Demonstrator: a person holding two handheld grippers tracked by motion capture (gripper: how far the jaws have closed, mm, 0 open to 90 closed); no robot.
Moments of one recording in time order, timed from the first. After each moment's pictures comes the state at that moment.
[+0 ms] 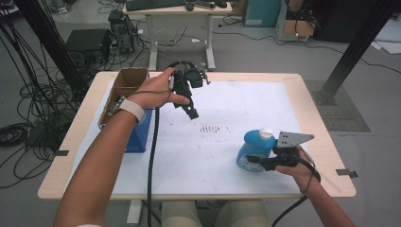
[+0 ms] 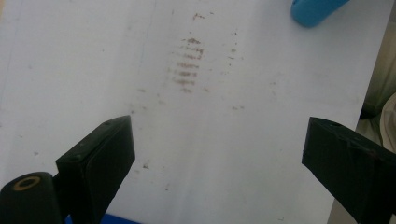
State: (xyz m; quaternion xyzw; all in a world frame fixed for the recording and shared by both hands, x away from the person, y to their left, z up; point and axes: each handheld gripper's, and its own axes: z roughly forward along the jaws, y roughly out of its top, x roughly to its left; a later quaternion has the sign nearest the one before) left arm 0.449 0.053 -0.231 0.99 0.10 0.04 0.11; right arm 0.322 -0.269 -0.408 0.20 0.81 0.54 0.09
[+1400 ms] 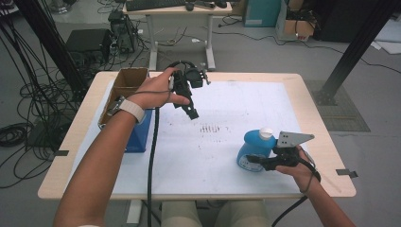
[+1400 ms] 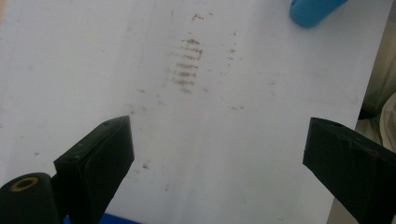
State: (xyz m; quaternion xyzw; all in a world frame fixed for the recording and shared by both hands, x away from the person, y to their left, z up) left arm 0.447 0.053 -0.229 0.99 0.10 0.04 0.11; right arm 0.322 -0.269 -0.408 0.20 0.81 0.54 0.09
